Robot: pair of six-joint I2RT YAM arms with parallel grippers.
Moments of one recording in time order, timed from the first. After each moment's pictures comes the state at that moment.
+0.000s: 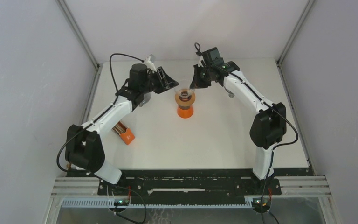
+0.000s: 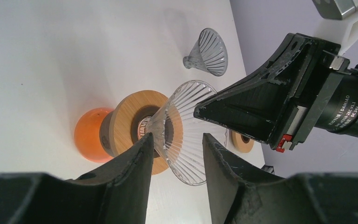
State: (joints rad) left arm -0.38 1.54 1.22 -0.06 0.35 -0.72; right arm 0.48 1.91 1.84 -0.76 -0.25 0.39
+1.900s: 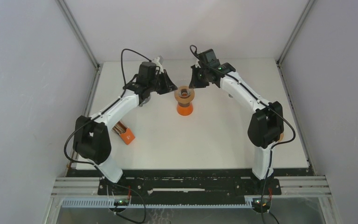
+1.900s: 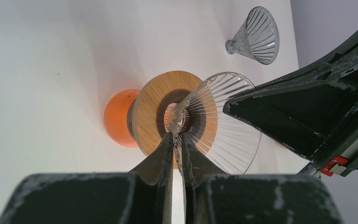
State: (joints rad) left arm -0.43 1.66 1.34 -0.24 0.26 -0.58; right arm 0.51 1.94 1.82 -0.71 -0.16 0.37
